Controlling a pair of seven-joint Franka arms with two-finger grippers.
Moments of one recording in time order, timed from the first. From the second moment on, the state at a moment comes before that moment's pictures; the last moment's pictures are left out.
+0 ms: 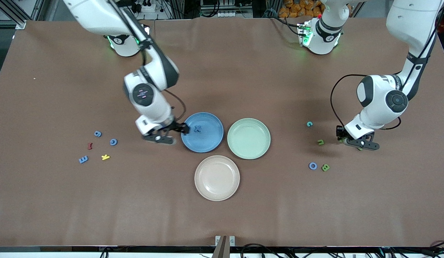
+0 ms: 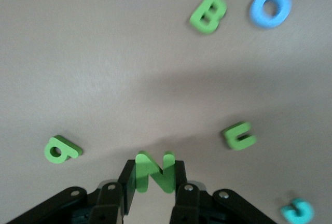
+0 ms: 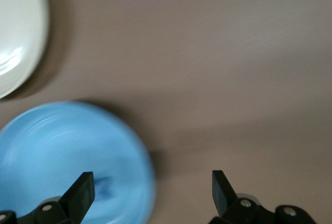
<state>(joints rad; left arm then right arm) 0.09 0.34 -0.09 -2.23 0.04 2.63 0.21 0.38 0.41 0.12 -1.94 -0.01 2.37 0.68</state>
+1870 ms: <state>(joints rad) -0.50 0.63 -0.09 -1.65 0.04 2.30 -1.01 -0.10 0.46 0.09 -2.17 -0.01 2.64 -0.09</state>
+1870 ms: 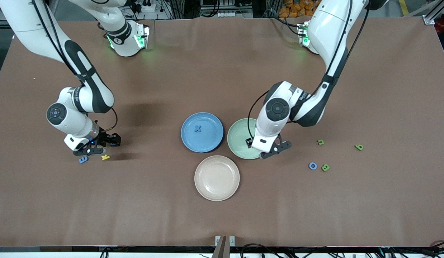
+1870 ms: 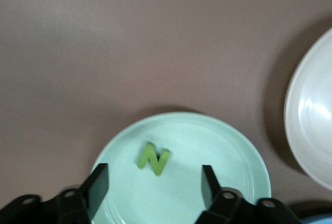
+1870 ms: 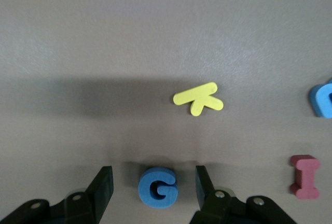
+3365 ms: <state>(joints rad) 0.12 0.50 -0.26 -1.98 0.18 2.44 -0.57 0.03 0.42 0.22 -2.11 -0.07 2.55 0.36</state>
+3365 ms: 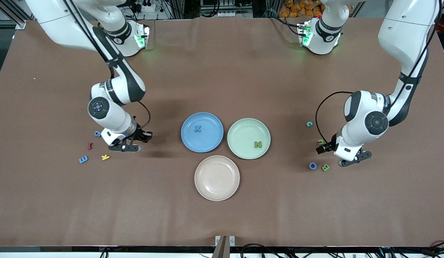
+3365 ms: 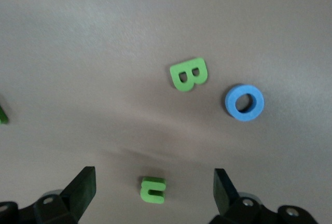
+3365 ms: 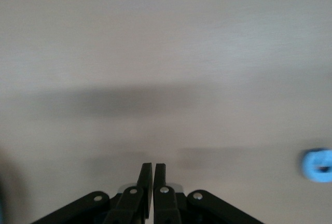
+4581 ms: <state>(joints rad) 0.14 0.48 -0.27 -2.18 0.24 2.67 -0.57 -0.18 0.44 0.18 -2.19 -0.15 2.58 0.00</state>
